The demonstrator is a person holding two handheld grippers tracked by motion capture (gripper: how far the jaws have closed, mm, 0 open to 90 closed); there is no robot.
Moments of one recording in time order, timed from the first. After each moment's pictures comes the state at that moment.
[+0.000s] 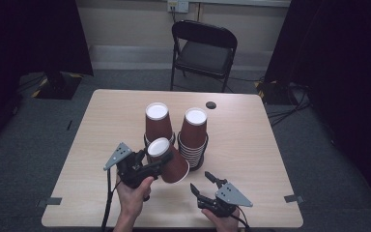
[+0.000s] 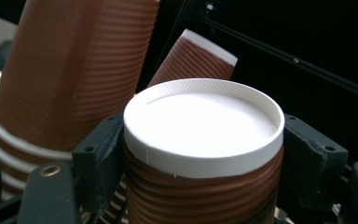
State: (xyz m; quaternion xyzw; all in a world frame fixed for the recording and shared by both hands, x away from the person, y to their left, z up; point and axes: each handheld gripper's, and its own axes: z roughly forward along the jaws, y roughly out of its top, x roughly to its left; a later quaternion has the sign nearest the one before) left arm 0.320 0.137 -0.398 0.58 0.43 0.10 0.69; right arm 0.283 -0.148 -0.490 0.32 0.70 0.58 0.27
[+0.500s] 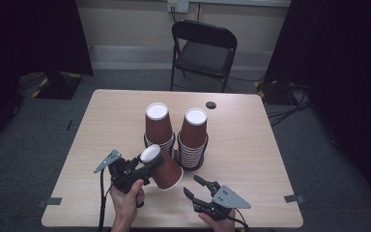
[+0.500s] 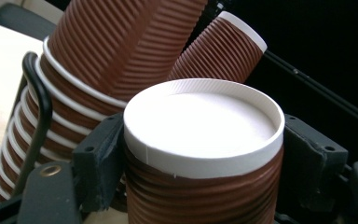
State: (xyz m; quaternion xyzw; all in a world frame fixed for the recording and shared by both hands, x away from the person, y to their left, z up) left arm 0.316 0.158 -0.424 0.55 0.47 0.05 0.69; right arm 0.279 -0.137 -0.488 0.25 0.70 0.63 0.23
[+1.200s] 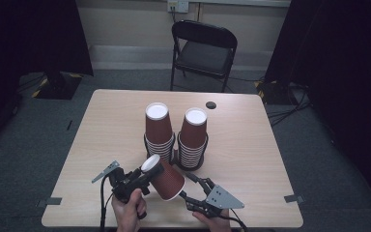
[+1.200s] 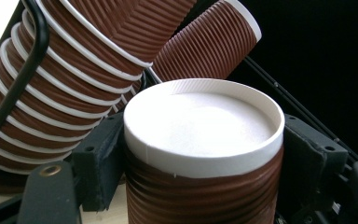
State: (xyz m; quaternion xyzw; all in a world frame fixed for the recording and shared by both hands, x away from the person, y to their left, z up) left arm 0.299 0.156 -0.445 0.51 0.50 -0.02 0.70; right arm 0.285 -0.119 -0.485 0.20 0.68 0.66 0.25
